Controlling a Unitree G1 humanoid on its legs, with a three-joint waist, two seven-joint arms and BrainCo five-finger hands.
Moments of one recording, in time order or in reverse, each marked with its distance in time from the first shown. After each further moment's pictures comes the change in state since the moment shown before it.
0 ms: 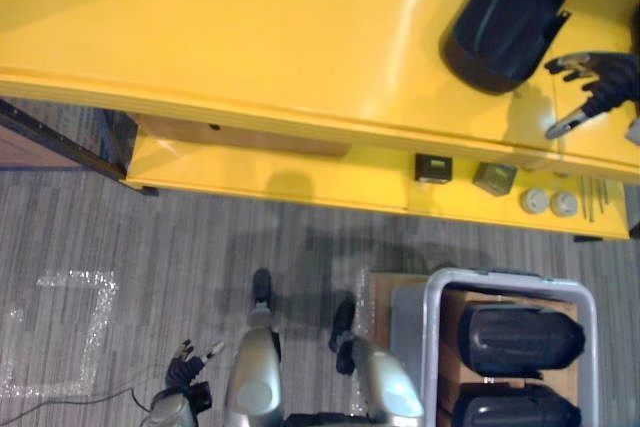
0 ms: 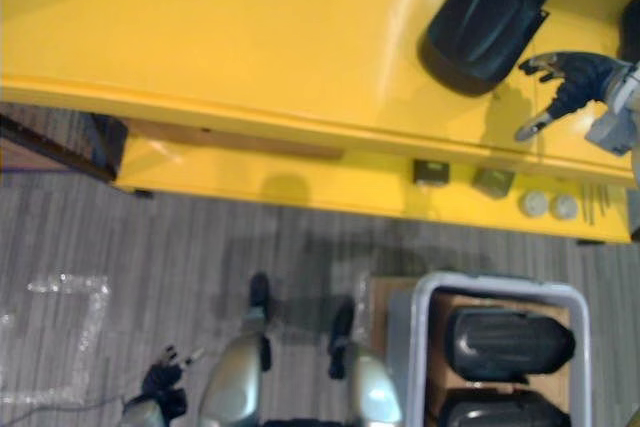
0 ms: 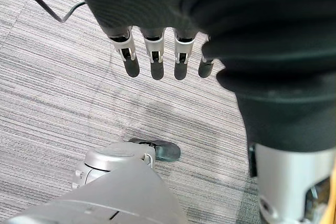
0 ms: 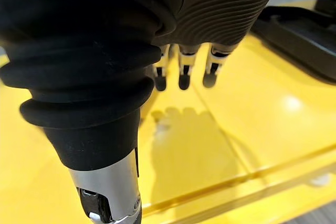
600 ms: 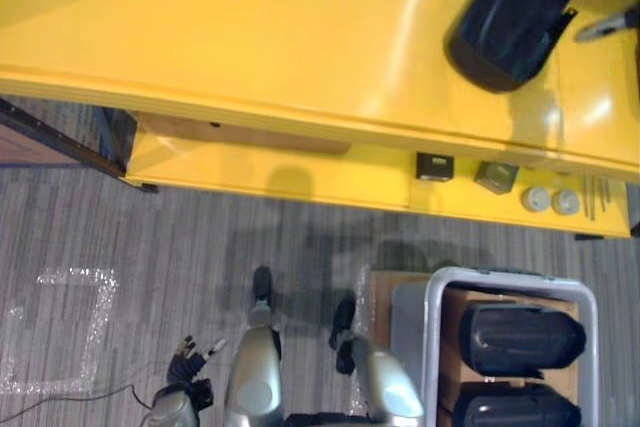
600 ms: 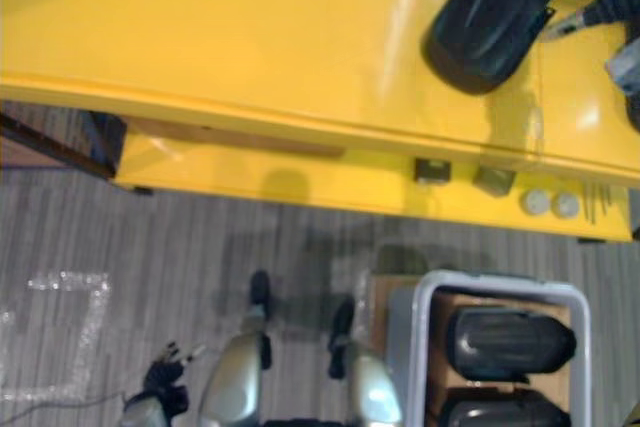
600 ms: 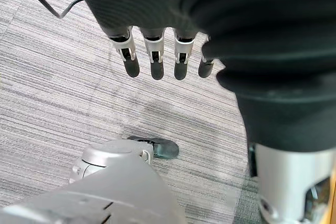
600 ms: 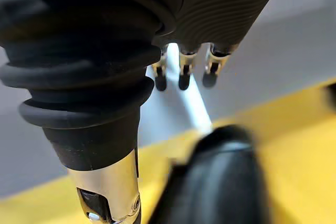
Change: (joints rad) left arm 0.001 -0.006 -0.011 -0.019 -0.001 -0.001 0.000; right arm -0.027 -0.007 -0.051 -0.150 0.329 -0.179 -0.543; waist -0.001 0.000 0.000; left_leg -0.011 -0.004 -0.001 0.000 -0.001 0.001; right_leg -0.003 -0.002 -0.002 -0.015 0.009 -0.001
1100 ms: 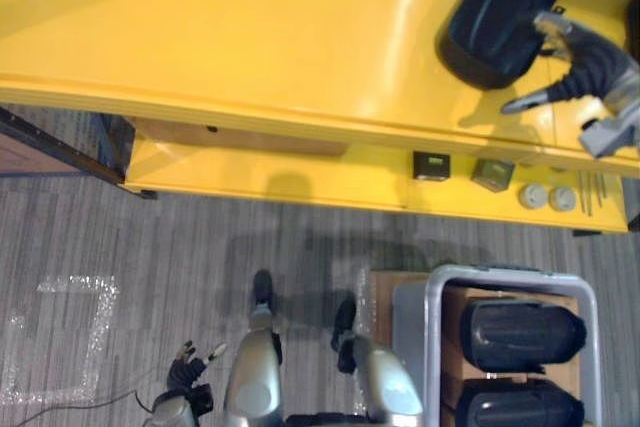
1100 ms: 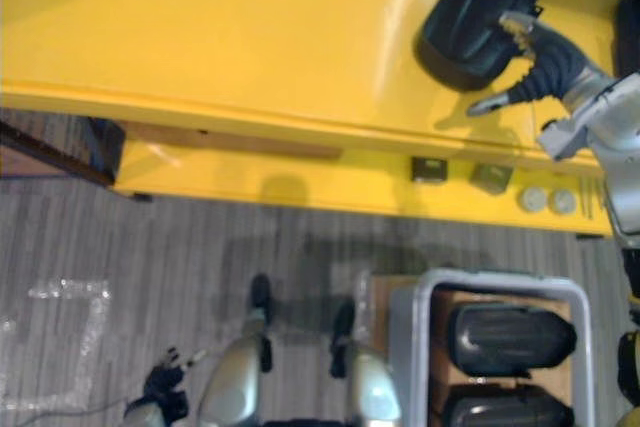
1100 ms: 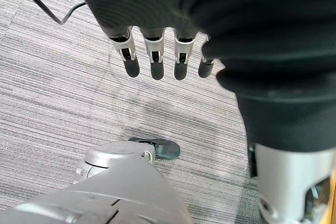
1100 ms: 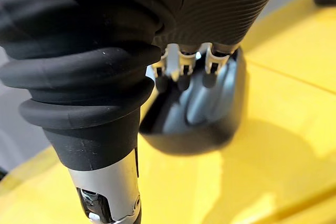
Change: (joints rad) left arm 0.018 -0.001 0.000 0.002 0.000 -0.002 0.001; right arm 0.235 0.135 -0.087 -0.093 0.013 0.061 0.134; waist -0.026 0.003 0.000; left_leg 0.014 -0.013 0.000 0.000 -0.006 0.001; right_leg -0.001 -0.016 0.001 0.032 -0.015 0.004
